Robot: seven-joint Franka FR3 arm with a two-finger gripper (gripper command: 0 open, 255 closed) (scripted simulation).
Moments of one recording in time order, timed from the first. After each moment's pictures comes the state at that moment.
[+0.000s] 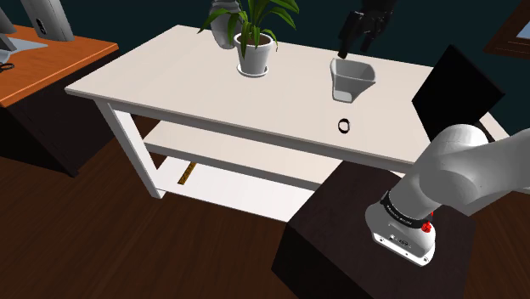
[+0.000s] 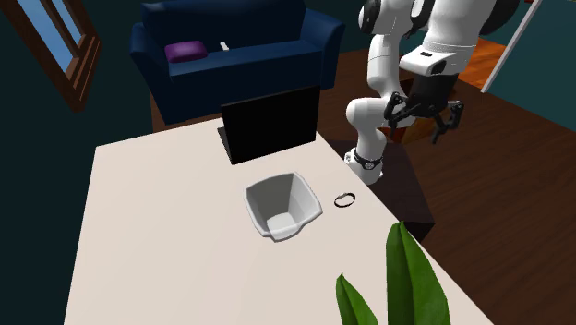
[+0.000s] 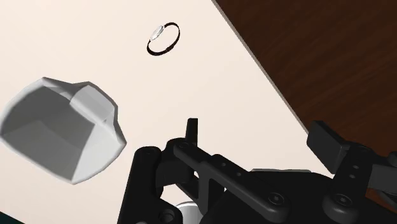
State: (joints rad) arm 0.01 -0.77 -0.05 -2.28 -0.05 1.63 0.17
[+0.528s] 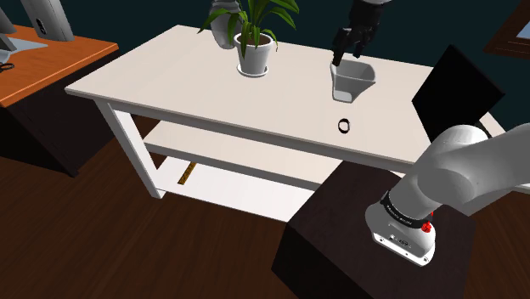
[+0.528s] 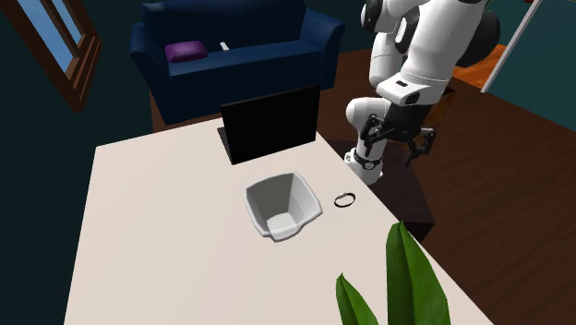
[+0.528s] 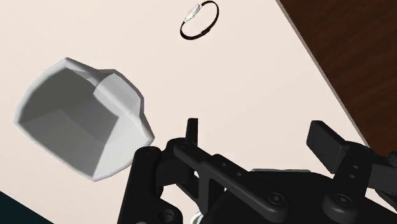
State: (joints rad) arm -0.03 -0.67 -0.09 -2.33 -0.15 1.76 0.12
